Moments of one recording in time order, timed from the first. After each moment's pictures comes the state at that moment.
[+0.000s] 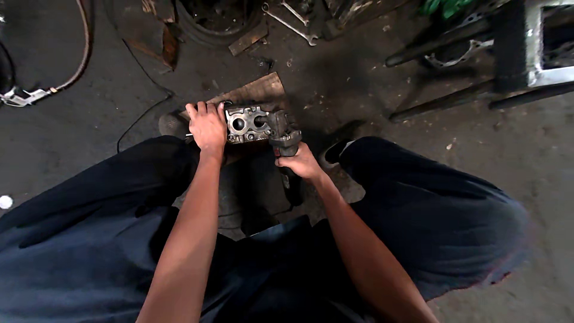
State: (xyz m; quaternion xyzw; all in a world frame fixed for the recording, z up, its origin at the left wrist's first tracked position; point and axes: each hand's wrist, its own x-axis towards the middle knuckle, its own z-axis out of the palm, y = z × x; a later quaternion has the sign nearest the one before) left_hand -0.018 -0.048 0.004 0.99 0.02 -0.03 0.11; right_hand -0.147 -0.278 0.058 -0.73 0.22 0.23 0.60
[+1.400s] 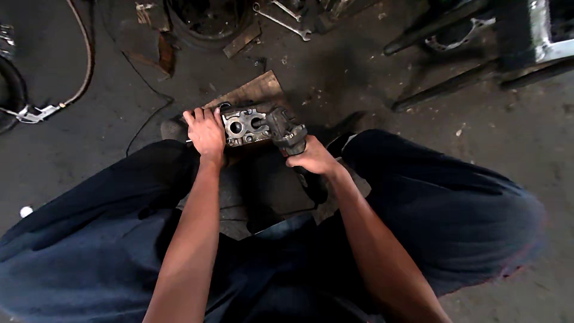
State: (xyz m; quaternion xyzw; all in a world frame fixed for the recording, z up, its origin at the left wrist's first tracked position) left_hand -0.027 -0.048 0.003 0.99 0.01 0.00 0.10; right_hand -0.146 -0.306 0.090 -0.78 0.17 0.27 0.54
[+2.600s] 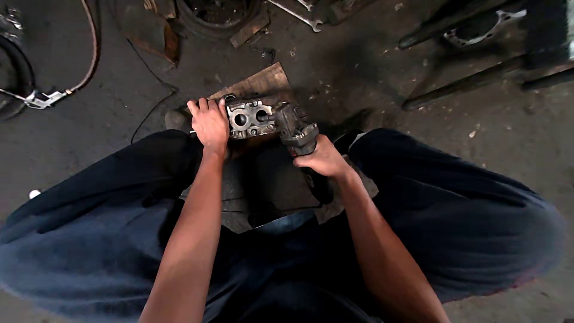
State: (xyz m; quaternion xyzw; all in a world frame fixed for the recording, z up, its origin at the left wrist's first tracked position) left_hand -0.026 -0.048 0.002 0.99 0.02 -0.01 0.10; right_hand -0.157 -0.308 0.097 -0.78 0.18 0.26 0.54
